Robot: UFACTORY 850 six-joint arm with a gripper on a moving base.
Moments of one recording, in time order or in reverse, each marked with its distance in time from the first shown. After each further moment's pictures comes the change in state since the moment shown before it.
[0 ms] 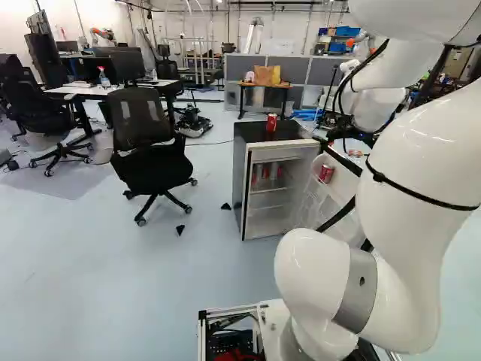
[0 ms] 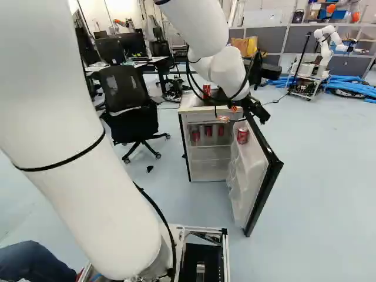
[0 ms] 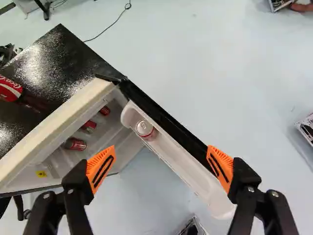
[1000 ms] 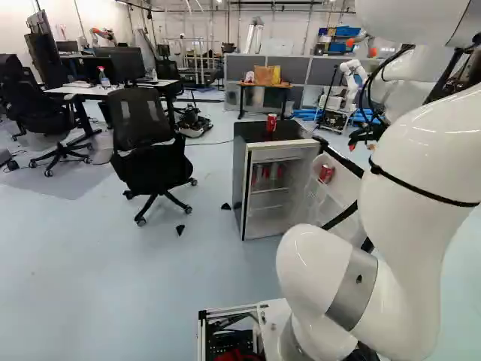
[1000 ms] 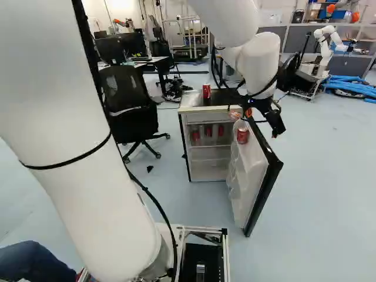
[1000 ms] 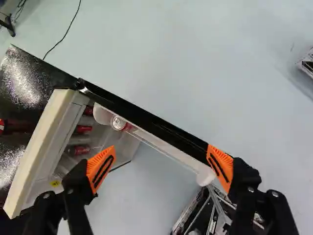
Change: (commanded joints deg) arm -9.6 -2.8 -5.9 10.4 -15.2 0.0
